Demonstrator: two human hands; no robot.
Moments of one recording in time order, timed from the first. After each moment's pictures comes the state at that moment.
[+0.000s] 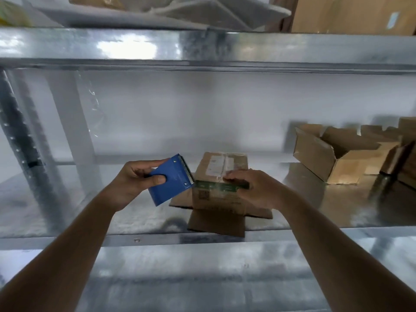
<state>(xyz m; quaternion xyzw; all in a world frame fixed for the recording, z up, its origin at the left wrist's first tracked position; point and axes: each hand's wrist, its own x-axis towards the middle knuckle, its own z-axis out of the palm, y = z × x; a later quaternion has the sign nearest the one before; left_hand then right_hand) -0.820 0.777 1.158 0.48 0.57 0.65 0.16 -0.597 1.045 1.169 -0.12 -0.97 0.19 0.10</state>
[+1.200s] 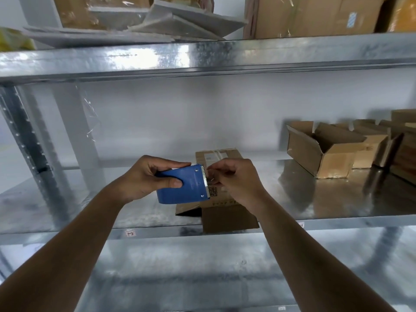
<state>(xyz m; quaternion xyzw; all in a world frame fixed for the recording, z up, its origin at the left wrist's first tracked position) -0.754 0.803 1.193 0.57 0.63 0.51 0.14 -0.580 1.008 1.167 -0.07 -0.78 0.52 0.33</state>
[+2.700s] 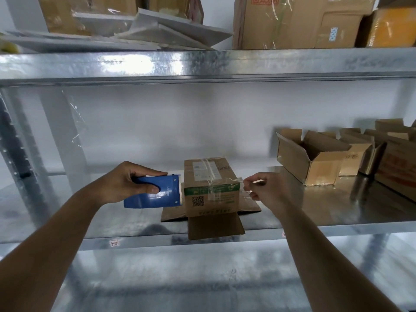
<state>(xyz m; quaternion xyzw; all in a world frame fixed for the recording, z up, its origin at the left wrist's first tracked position) -0.786 0.797 1.193 0.53 0.72 0.43 0.10 -0.546 1.106 1.142 -0.28 -0.76 0.48 0.34</state>
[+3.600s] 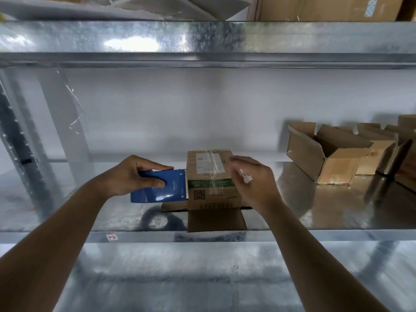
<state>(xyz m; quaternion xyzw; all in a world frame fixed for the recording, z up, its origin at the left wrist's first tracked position) -0.808 0.816 1.173 0.51 0.73 0.43 0.13 -0.587 1.090 1.129 -0.01 -0.85 0.18 0.49</state>
